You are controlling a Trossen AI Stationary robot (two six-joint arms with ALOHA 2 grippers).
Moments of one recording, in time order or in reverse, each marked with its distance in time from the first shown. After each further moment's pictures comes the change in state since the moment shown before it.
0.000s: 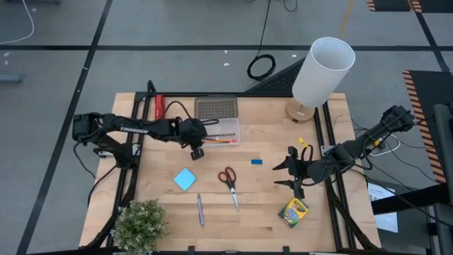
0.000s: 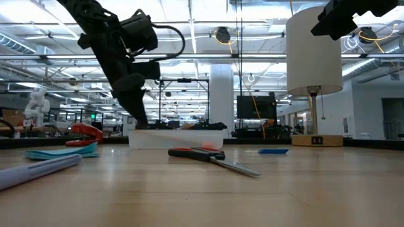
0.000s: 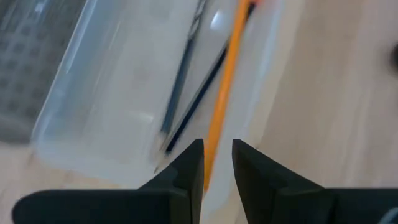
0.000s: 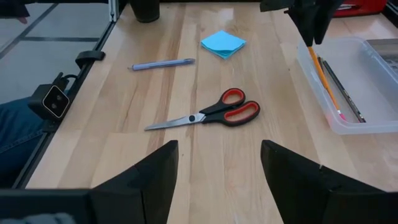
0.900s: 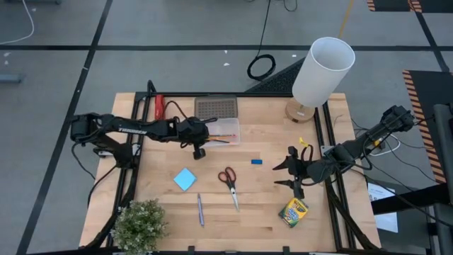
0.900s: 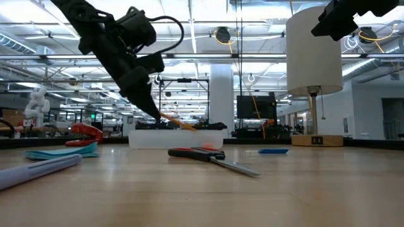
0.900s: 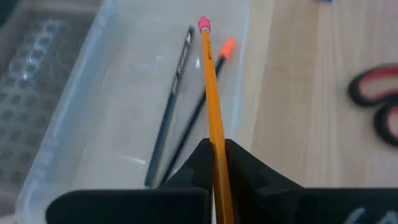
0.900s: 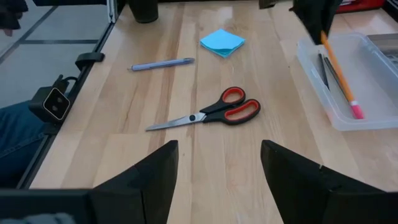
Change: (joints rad) left arm 0.002 -0.018 -0.056 0.224 0.068 0.108; right arm 0.000 0.000 0.000 -0.003 0.000 0.023
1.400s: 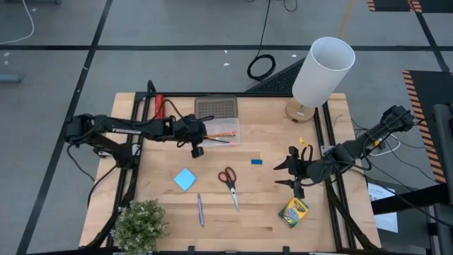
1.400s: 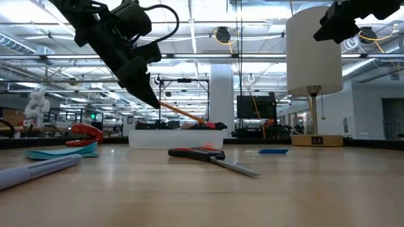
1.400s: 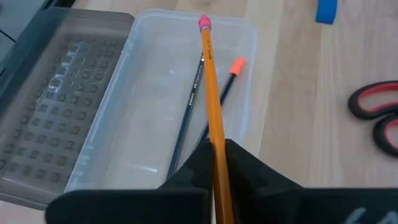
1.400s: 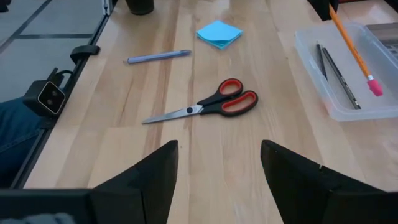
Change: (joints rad) left arm -0.003 -0.079 0.002 -0.028 -0.050 0.007; right arm 0.000 0.000 0.000 -0.033 0.000 0.021
